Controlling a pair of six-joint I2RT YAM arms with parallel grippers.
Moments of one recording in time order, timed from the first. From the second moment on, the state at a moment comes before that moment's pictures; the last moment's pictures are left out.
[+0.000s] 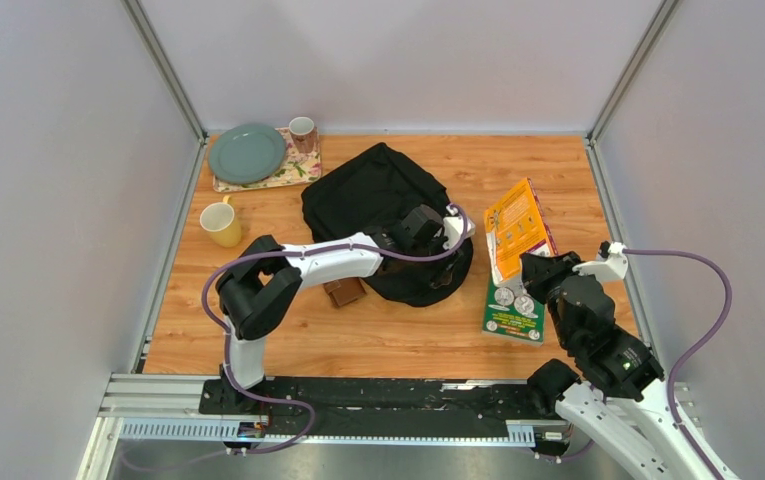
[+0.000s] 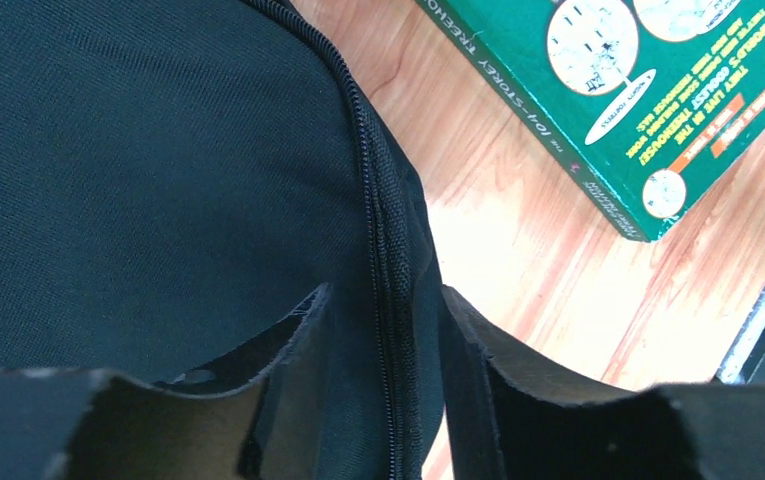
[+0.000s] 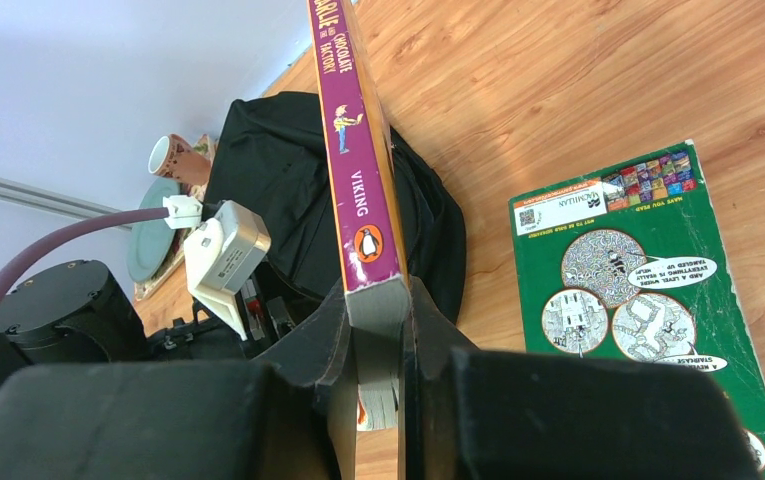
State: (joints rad) left arm -0.95 1.91 1.33 -0.18 0.22 -0.05; right arm 0.63 0.37 0.67 -0.62 0.61 0.93
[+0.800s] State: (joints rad) left arm -0.91 1.89 1.33 -0.20 0.27 -0.07; right arm 0.63 0.37 0.67 -0.62 0.61 0.93
